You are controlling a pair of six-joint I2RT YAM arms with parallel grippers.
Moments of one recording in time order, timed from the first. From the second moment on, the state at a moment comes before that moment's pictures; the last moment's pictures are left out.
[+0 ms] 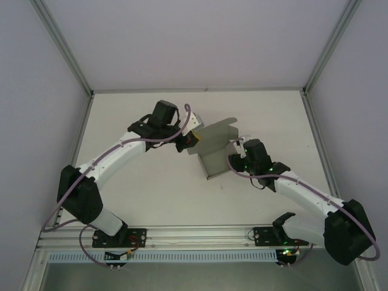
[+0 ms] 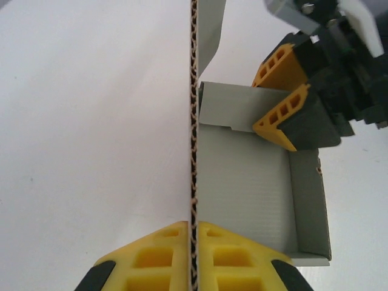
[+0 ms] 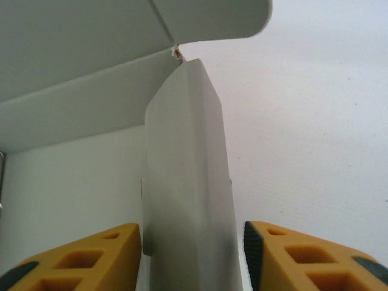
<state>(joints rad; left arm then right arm) -0.57 1.53 1.31 -0.53 0.52 0.39 0.55 1.12 0.62 -0.25 0.04 0.25</state>
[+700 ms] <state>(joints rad) -0.59 1.47 1.31 -0.62 0.49 0.46 0.55 1.17 0.79 -0.48 0.05 0.16</state>
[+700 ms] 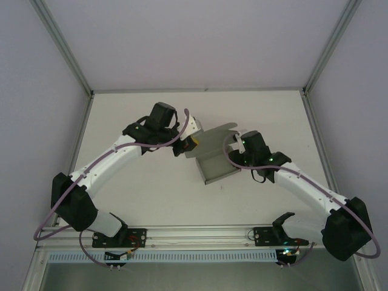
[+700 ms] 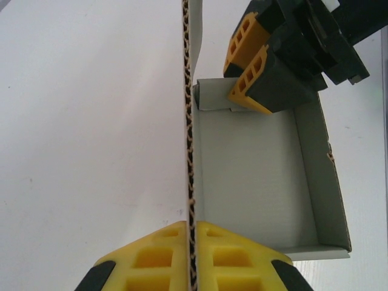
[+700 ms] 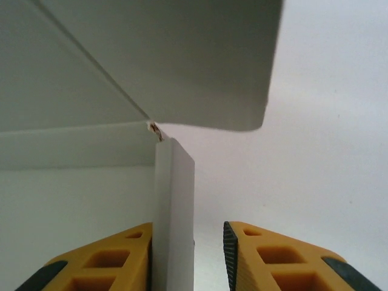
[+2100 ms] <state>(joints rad) -0.60 1.53 1.31 -0.47 0.36 0.38 0.76 1.71 1.05 -0.54 0.81 0.36</state>
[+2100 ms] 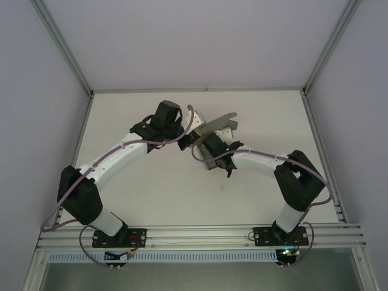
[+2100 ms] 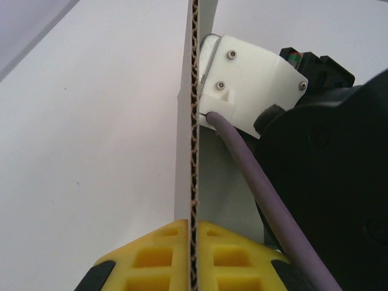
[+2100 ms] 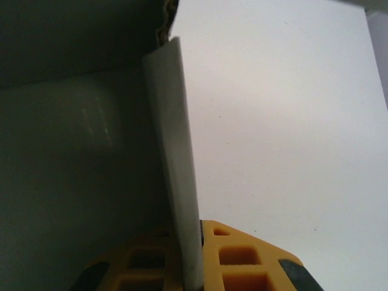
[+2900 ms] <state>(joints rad) -0.60 1.53 1.33 -0.62 0.40 0.47 0.69 1.14 0.77 -0.40 0.36 0.23</state>
